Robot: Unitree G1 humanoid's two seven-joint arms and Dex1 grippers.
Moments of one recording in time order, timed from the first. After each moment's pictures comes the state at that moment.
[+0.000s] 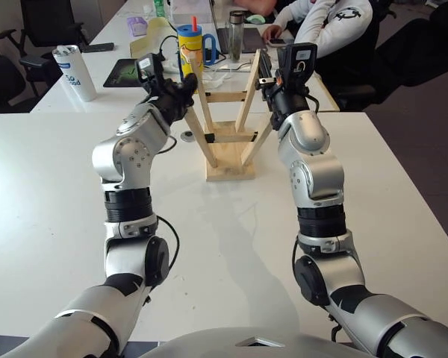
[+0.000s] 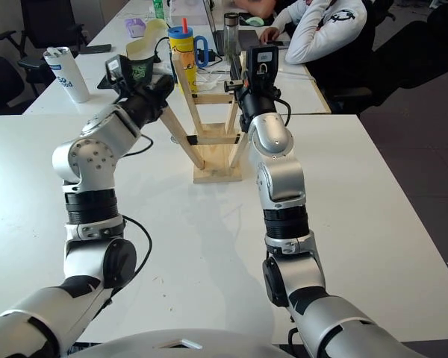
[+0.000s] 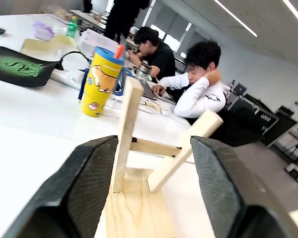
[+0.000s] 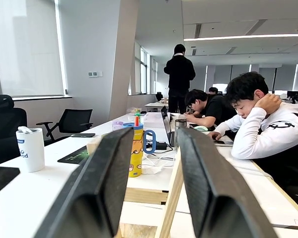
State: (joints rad) left arm -0.84 0.05 0.21 0.04 -0.45 0.86 0.10; right arm -0.75 0.00 -0.01 0.01 0.08 0.38 -0.03
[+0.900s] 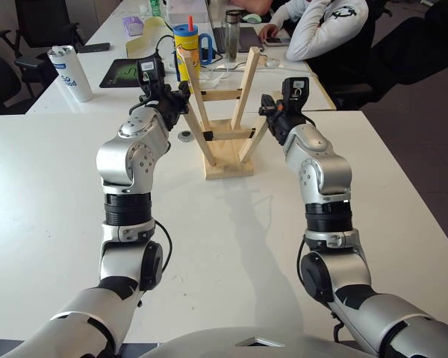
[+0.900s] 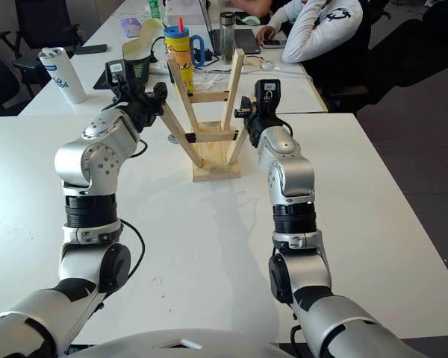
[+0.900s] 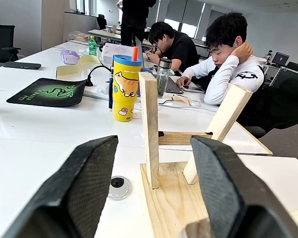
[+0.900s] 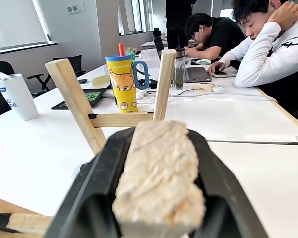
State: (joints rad) left arm -0.82 0.09 0.17 0.01 -0.31 0.84 0.12; right arm -0.75 -0.03 -0.10 0.12 0.17 0.63 0.02
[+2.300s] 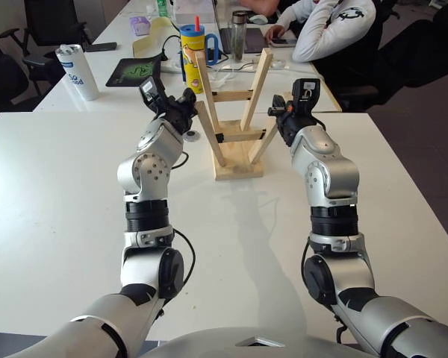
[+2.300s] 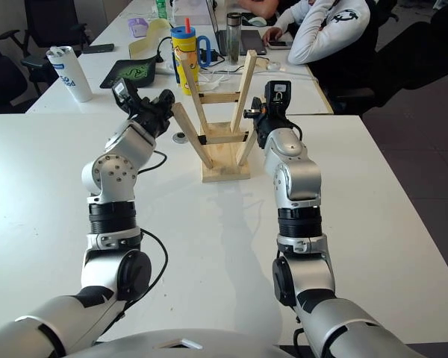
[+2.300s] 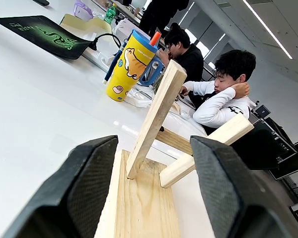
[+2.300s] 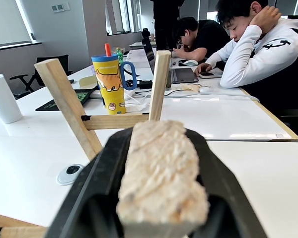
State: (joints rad) left arm -0.78 -0.08 0.31 0.09 -0.56 0.69 0.33; right arm -0.72 -0.04 -0.10 0.06 0.16 0.65 -0.04
